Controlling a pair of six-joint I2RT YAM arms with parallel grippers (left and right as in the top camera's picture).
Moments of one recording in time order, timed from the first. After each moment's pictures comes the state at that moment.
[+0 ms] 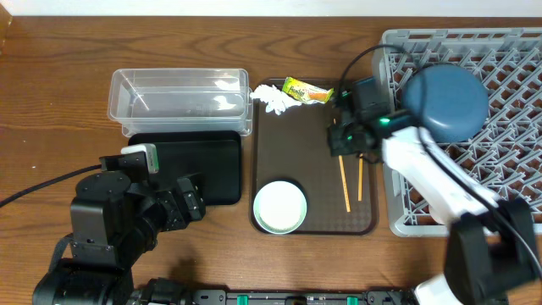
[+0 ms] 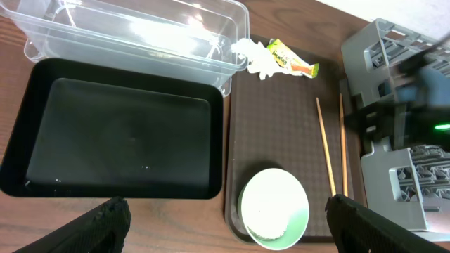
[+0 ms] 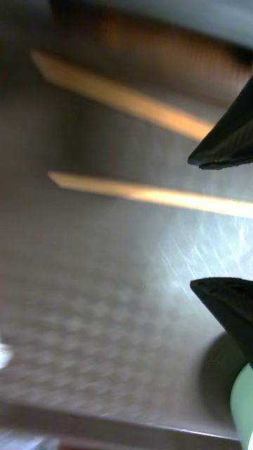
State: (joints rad) left arm -0.13 0.71 1.11 -1.13 0.15 -0.38; right arm 0.39 1.72 1.16 -0.63 -0.09 0.21
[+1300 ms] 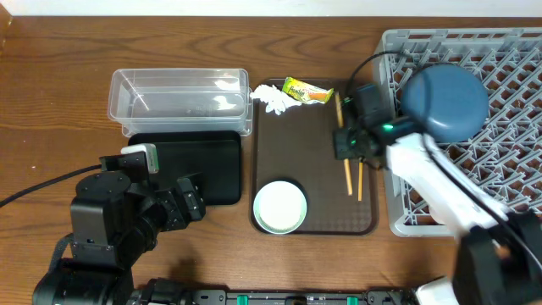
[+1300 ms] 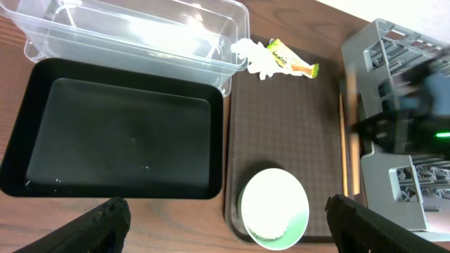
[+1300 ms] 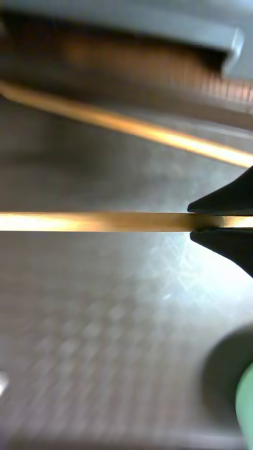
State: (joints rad) left arm -0.13 0.71 1.11 -1.13 0.15 -0.38; right arm 0.36 1.62 1.11 -0.62 -0.04 0.28
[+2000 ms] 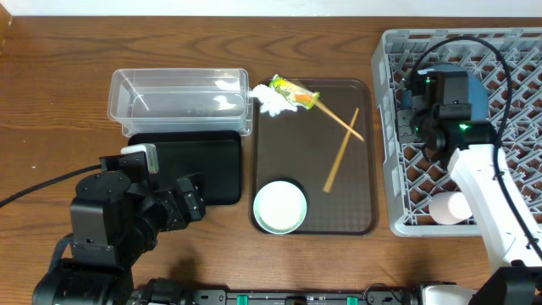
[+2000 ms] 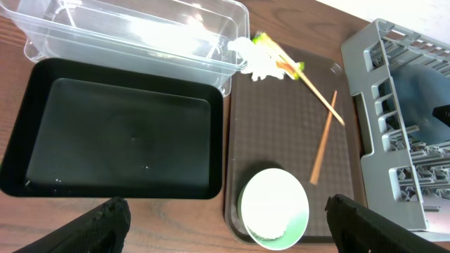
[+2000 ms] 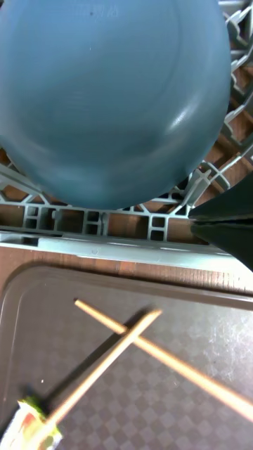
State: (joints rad) left arm -0.13 0.71 1.11 -1.13 0.15 -0.38; right arm 0.06 1.47 1.11 -0.60 0.04 -0.07
